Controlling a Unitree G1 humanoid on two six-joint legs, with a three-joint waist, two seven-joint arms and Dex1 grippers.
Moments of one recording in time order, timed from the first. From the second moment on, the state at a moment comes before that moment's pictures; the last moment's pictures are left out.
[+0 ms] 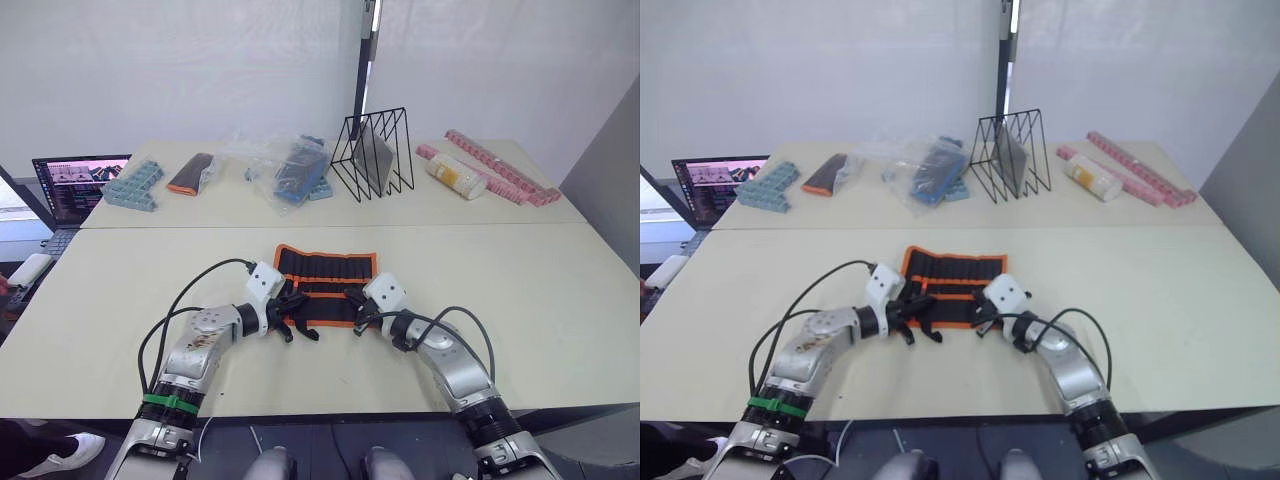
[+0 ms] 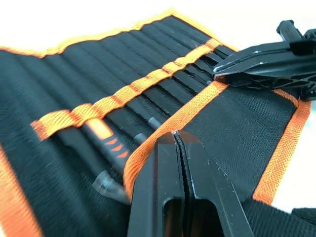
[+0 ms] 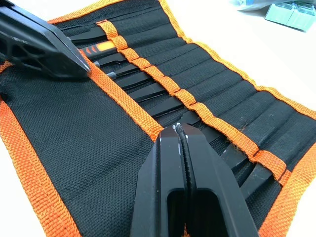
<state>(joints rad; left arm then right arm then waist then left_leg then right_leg) -0.37 0.37 -0.10 0.14 -0.26 0.39 -0.76 -0.34 -0.29 0.22 0.19 0.02 0.09 0.52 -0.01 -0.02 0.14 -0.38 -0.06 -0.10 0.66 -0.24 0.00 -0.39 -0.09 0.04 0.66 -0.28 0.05</state>
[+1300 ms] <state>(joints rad) -0.42 0.63 -0.14 -0.16 -0.36 0.49 -1.01 -0.26 -0.48 -0.33 -0.12 0.87 1.19 0.53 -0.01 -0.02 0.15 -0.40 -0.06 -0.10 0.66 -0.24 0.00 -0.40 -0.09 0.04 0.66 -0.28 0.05</state>
